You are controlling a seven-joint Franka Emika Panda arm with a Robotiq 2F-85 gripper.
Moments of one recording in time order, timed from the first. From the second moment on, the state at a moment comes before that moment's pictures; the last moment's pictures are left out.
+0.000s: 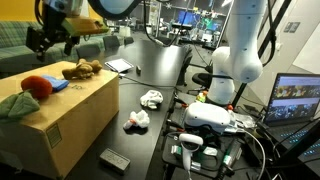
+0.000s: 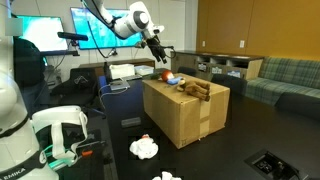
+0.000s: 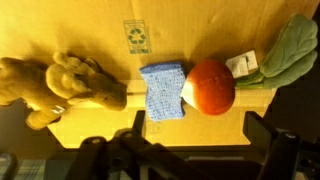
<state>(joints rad) 0.48 0.18 0.07 -1.86 -0.32 2.39 0.72</state>
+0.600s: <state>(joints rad) 0.27 -0.18 0.12 -2.18 -0.04 2.13 0.23</state>
